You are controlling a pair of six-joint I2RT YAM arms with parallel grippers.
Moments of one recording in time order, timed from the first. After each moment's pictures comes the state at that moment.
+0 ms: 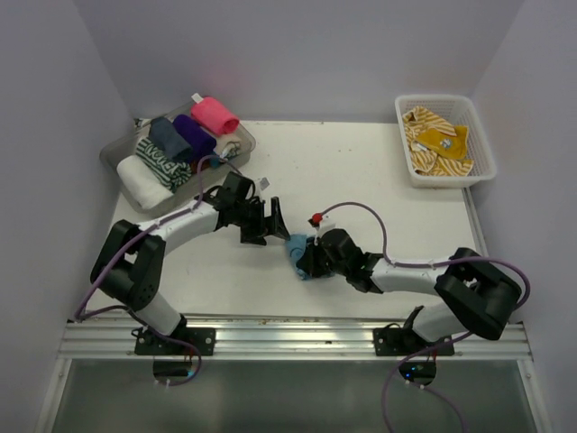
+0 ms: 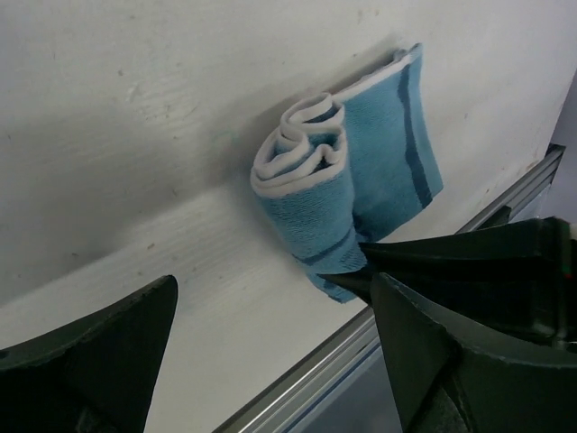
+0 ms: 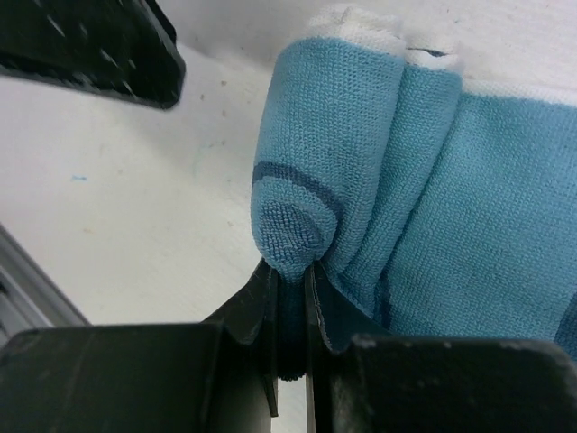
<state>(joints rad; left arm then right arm) -0.48 1.61 0.98 -0.36 0.49 -0.59 0.89 1.43 0.50 0.28 0.02 0.56</state>
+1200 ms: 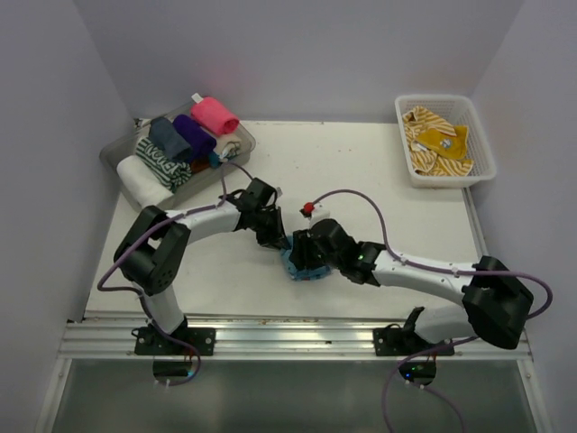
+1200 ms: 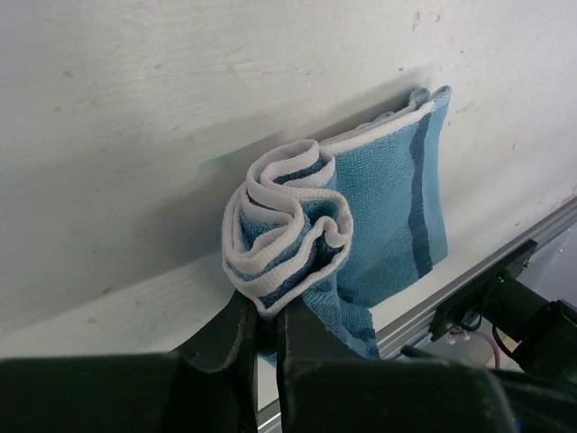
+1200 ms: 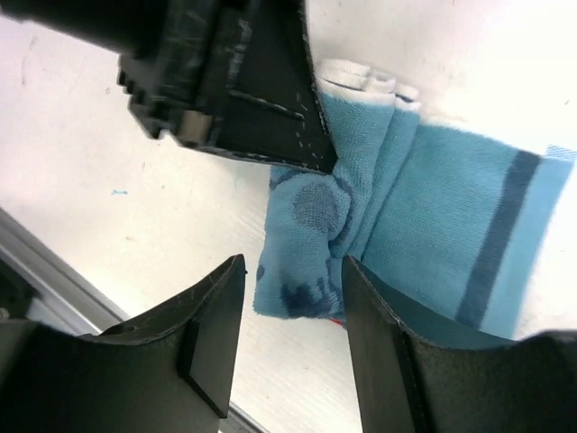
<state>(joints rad) -0.59 1.78 1.04 -0.34 0.40 -0.73 0.91 1.33 0.65 0.02 0.06 0.59</state>
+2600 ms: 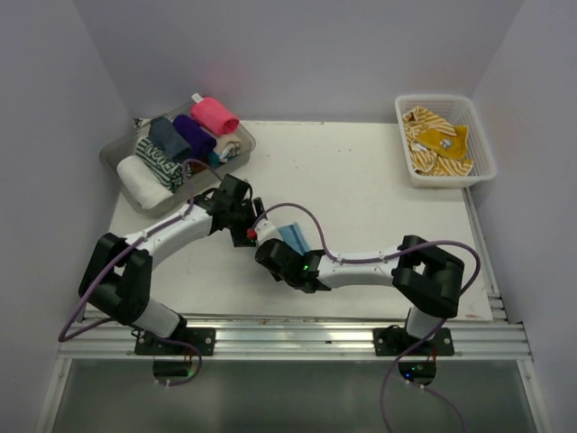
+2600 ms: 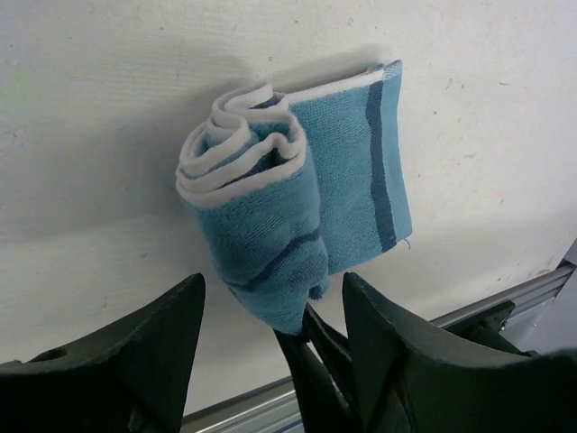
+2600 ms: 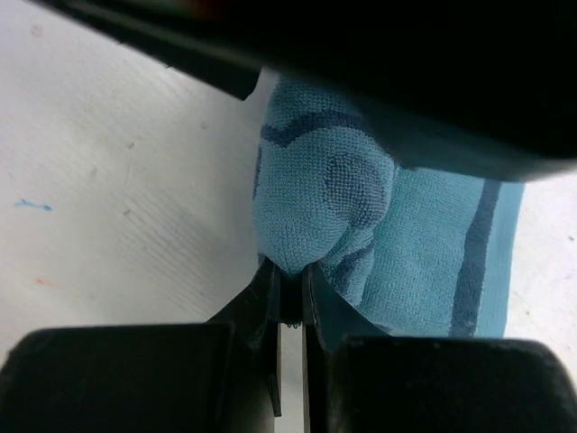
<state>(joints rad) -0.49 1.52 0.95 -0.50 0.22 -0.82 1.21 1.75 1.00 -0.10 0.50 0.30</state>
